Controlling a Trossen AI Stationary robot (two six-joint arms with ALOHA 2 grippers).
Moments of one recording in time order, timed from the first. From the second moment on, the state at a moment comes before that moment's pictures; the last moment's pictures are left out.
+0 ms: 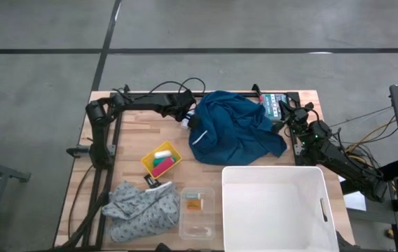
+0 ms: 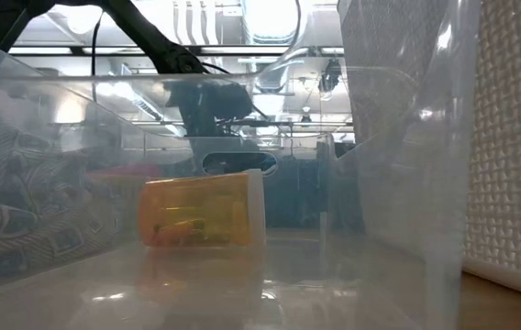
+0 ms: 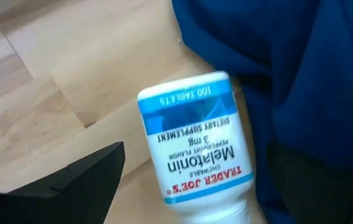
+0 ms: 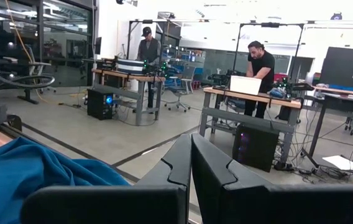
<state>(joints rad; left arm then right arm) 0.51 1.94 1.25 -0.49 -0.07 -0.48 -0.66 0.08 0.01 0.24 0.34 -0.16</state>
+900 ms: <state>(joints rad) 0.51 1.94 1.24 -0.47 -0.06 -0.48 -0.66 0.08 0.01 0.24 0.34 -0.16</state>
